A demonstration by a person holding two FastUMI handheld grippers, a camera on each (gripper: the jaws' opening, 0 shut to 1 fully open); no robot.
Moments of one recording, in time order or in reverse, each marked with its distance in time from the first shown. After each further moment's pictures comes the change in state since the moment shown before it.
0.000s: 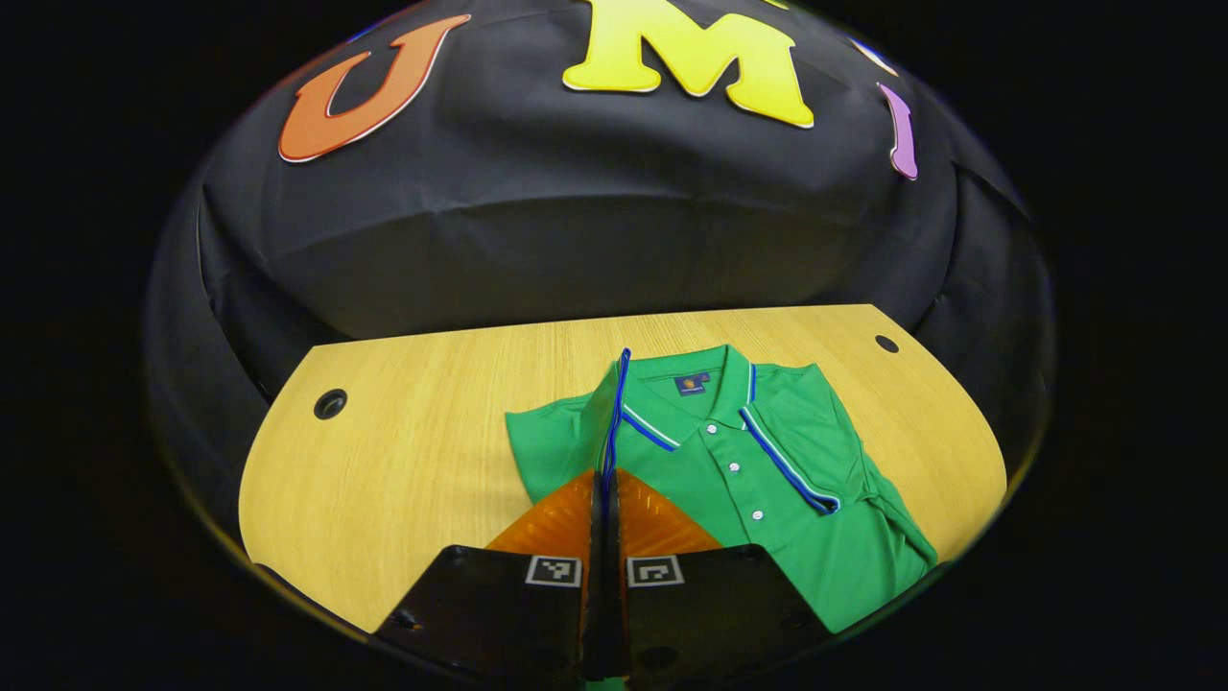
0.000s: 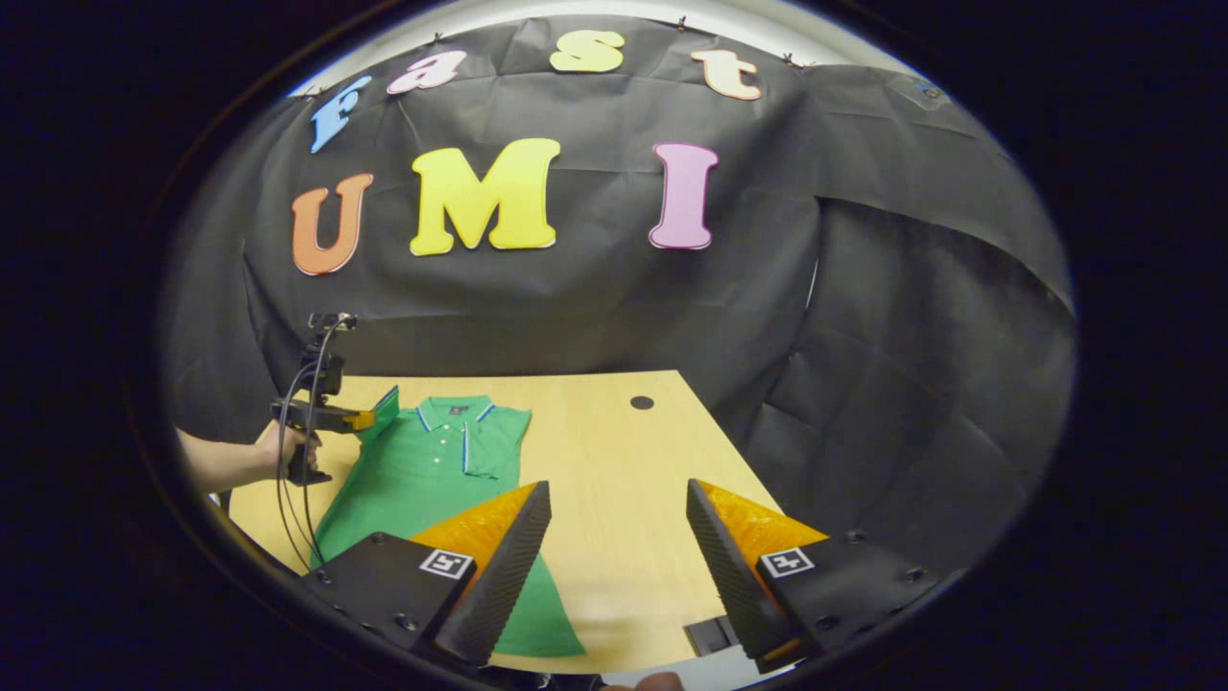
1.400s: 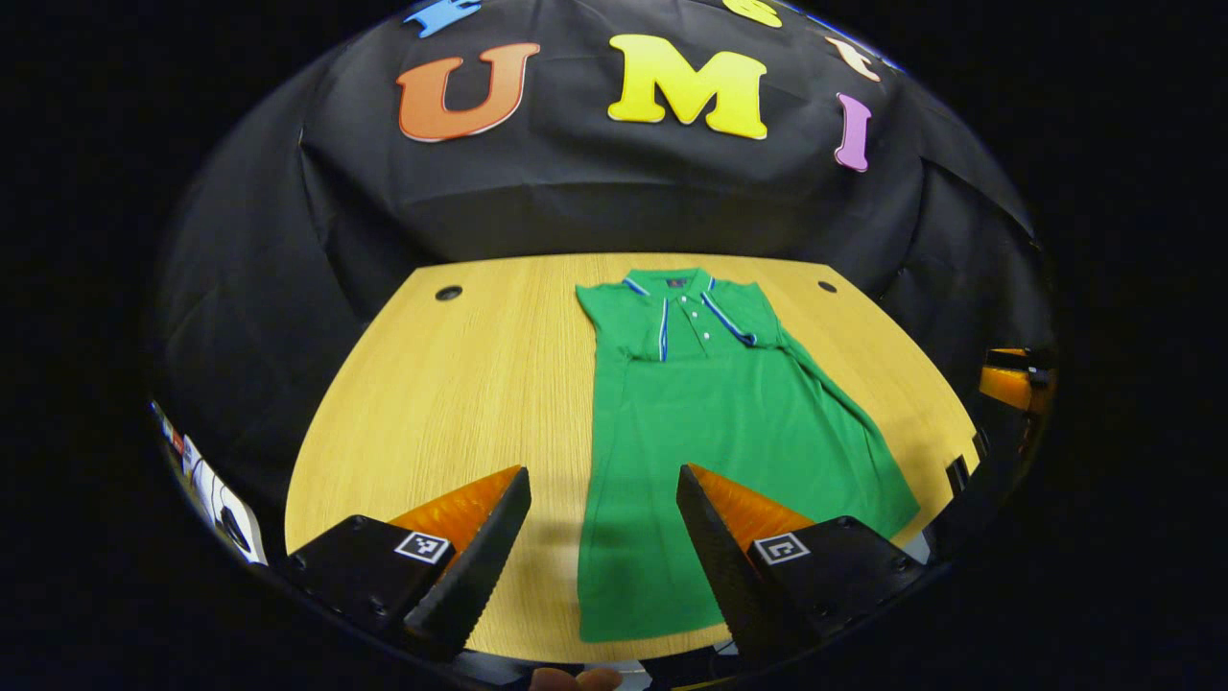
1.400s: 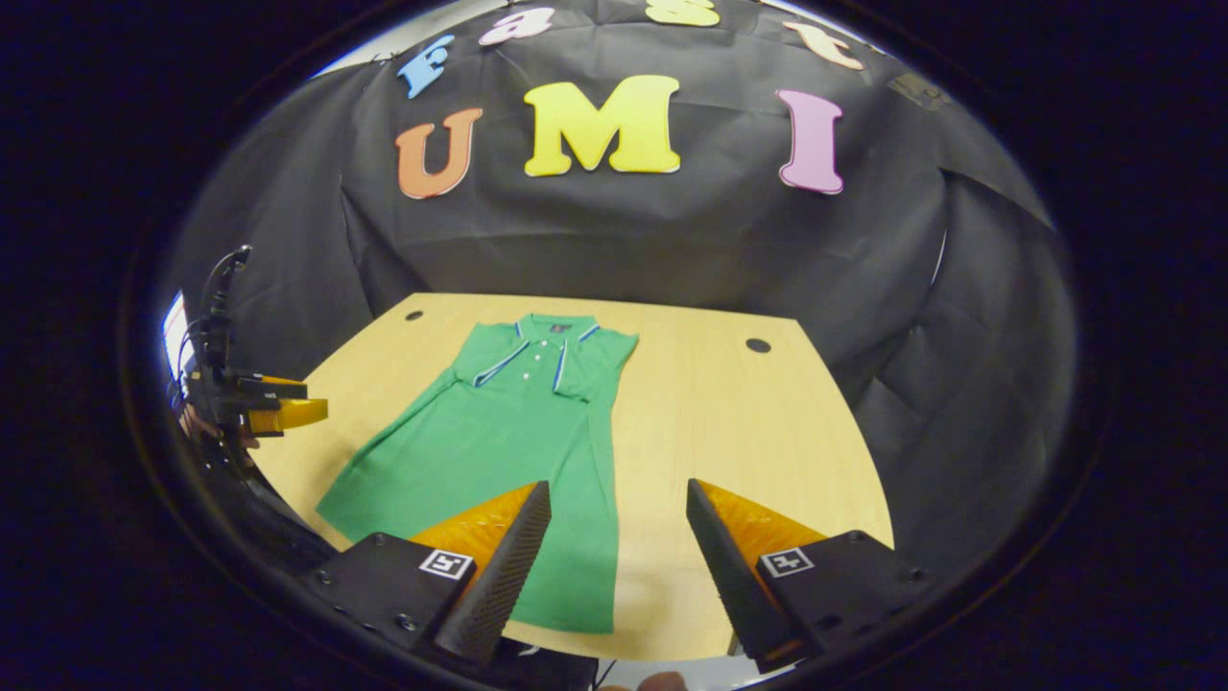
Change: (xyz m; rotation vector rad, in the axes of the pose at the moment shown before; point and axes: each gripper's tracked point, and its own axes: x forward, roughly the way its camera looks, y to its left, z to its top) left arm -0.271 0.013 -0.162 -0.038 0.113 0.064; right arm 0.025 0.064 -0.111 -0.184 0.203 0.339
